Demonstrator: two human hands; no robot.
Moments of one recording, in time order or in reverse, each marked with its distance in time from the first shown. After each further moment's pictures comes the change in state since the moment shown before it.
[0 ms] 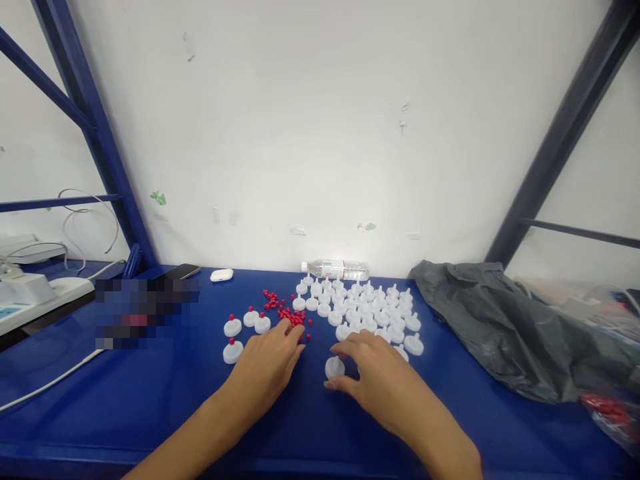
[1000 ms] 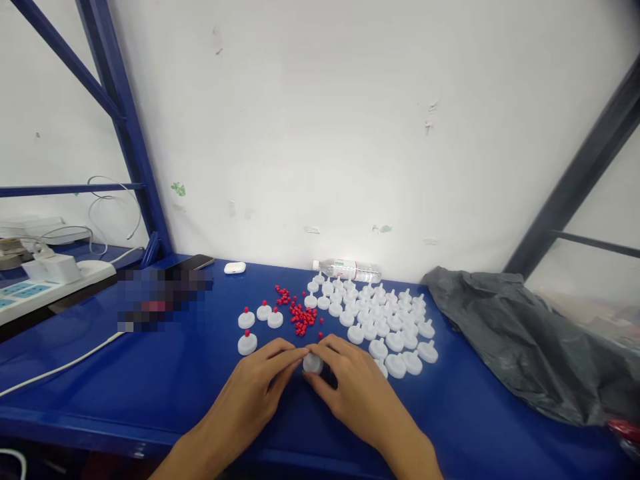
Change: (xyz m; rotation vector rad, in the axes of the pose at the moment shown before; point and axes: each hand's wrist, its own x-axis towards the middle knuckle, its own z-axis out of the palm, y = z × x) left_hand -0.050 -0.021 0.013 -0.711 0.254 0.125; right_hand 0.013 -0.027 0.040 0.075 0.065 -0.217
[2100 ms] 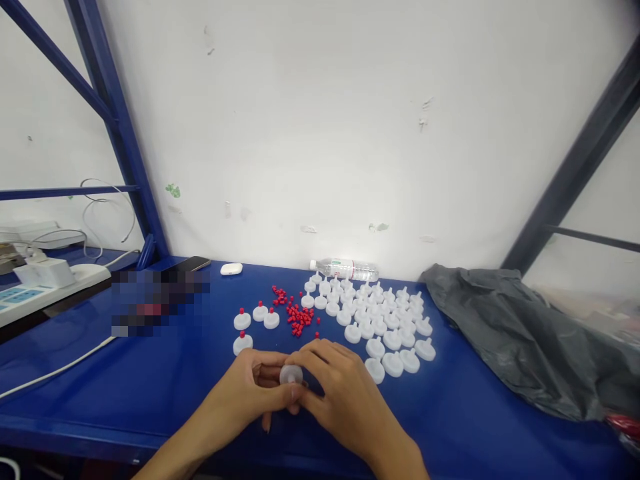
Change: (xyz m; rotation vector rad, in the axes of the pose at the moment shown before) left_hand 0.006 0.005 -0.010 -0.738 -0.322 -0.505; right_hand 0.002 -0.011 0.004 0.137 0.102 -0.173
